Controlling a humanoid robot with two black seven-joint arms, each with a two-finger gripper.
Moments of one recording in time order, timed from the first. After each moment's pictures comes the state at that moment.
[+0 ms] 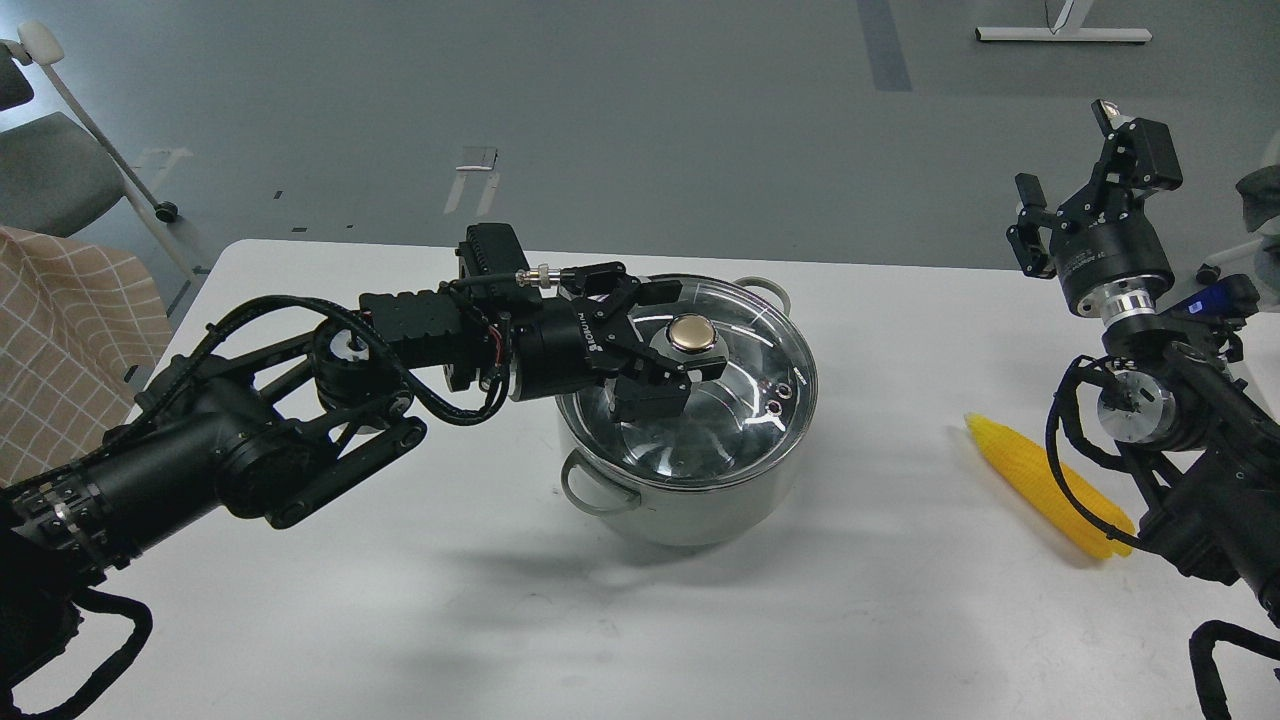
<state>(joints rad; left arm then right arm) -0.75 0.36 -0.60 -1.23 2.18 -0.07 -0.49 0.71 -0.26 0.98 0.59 -0.48 0.23 0.49</state>
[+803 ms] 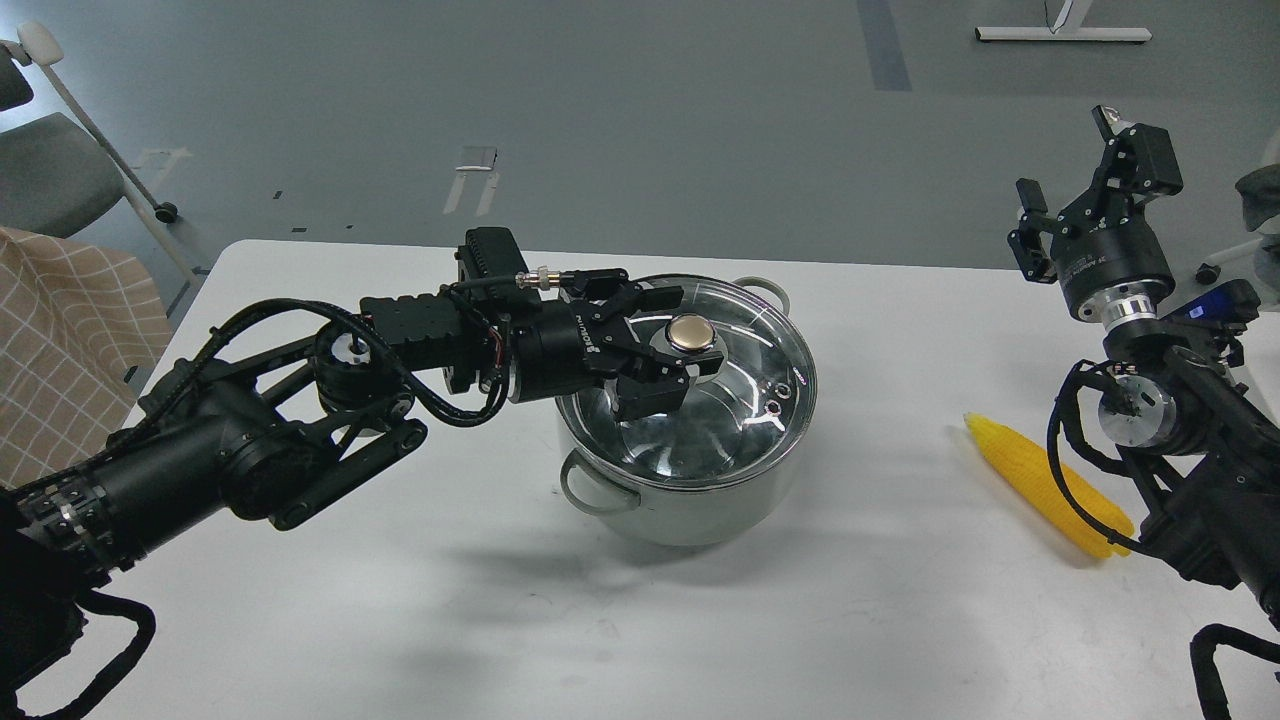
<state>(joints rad) -0.74 0.36 -0.60 -1.21 2.18 -0.06 -0.49 0.71 -0.26 0.98 0.59 -0.48 0.23 0.49</state>
